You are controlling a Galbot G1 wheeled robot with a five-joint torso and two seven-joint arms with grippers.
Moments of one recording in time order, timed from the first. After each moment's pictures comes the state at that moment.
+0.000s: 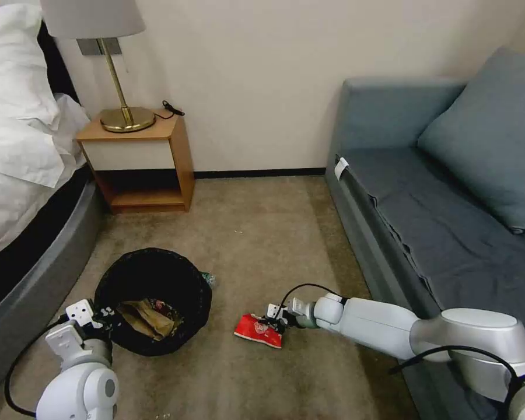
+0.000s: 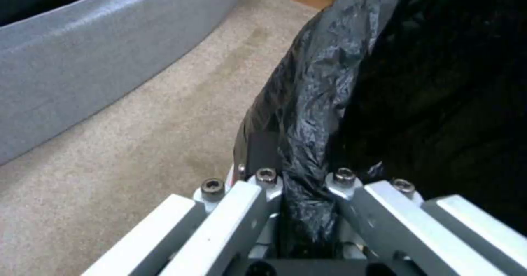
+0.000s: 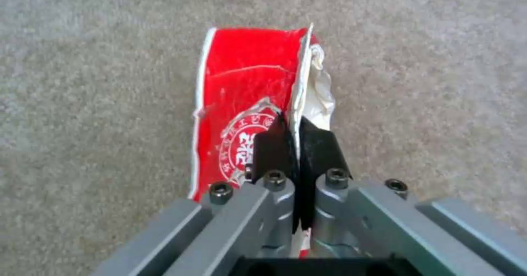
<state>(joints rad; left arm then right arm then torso) 1.49 -1.58 -0.83 -2.15 -0.36 0.59 -0.33 -0.23 1.14 -1.22 0.91 0.68 0.15 -0.35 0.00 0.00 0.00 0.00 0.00</state>
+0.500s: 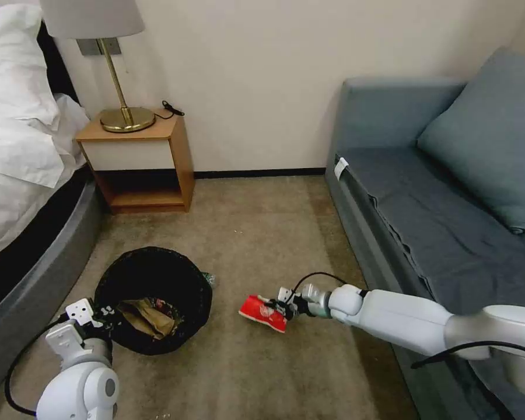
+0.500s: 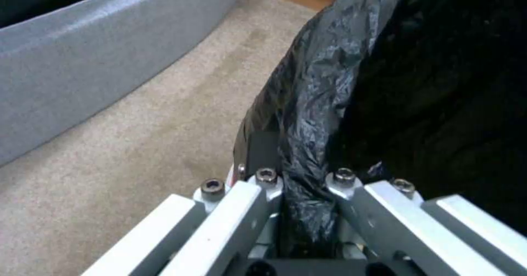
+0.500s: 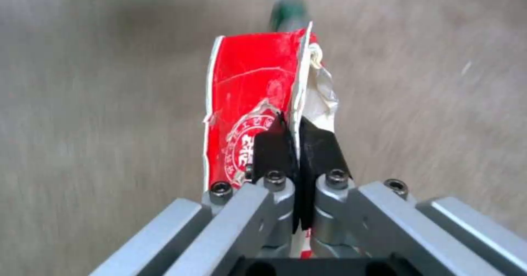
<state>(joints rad) 1.49 -1.57 -0.83 -2.16 -0.36 0.60 -0.33 -0.19 0.95 -1.07 1.22 0.77 0.14 -0.29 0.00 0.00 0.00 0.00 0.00</state>
